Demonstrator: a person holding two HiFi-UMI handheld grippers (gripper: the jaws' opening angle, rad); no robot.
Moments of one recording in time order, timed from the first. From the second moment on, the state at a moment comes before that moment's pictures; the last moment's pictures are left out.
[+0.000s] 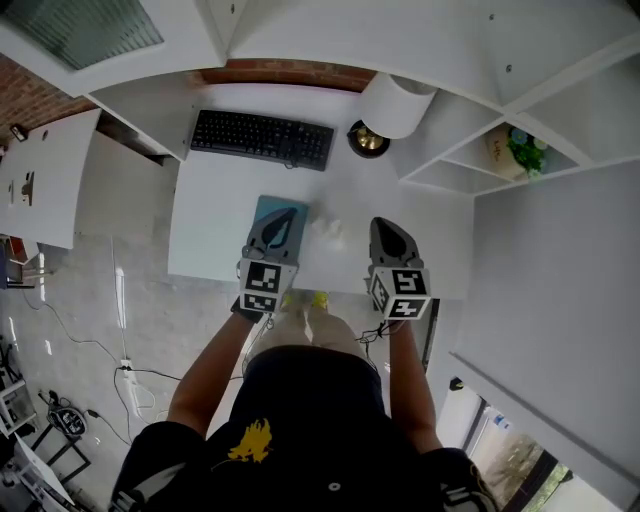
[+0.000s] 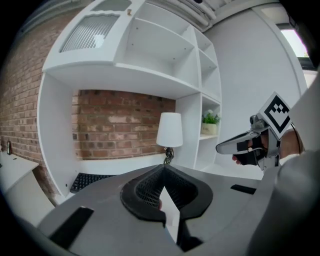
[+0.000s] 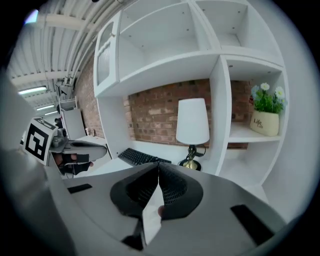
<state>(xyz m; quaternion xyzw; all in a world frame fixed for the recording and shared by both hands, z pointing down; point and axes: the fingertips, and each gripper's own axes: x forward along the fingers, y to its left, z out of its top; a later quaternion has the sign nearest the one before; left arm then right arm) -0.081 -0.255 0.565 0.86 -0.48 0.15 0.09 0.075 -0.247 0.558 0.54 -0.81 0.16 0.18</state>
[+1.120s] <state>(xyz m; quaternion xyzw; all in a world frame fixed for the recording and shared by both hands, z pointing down) -0.146 -0.298 0.387 0.83 -0.55 0.05 -0.02 0.104 -0.276 0.360 0.58 -0.81 0.00 0.06</state>
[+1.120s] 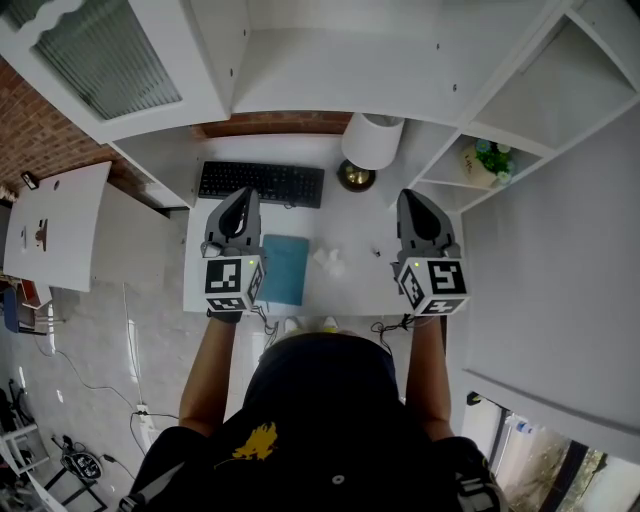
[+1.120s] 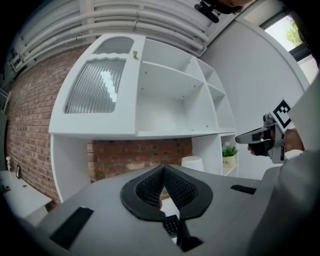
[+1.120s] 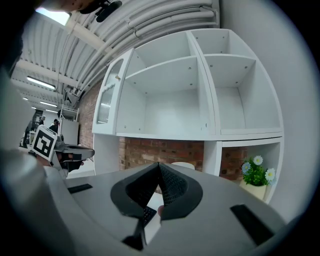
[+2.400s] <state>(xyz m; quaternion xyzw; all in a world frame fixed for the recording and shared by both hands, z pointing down) -0.128 -0.292 0.393 0.85 -0.52 0.05 -0.02 0.109 -0.260 0.353 0.59 -0.80 -0.01 0.07</state>
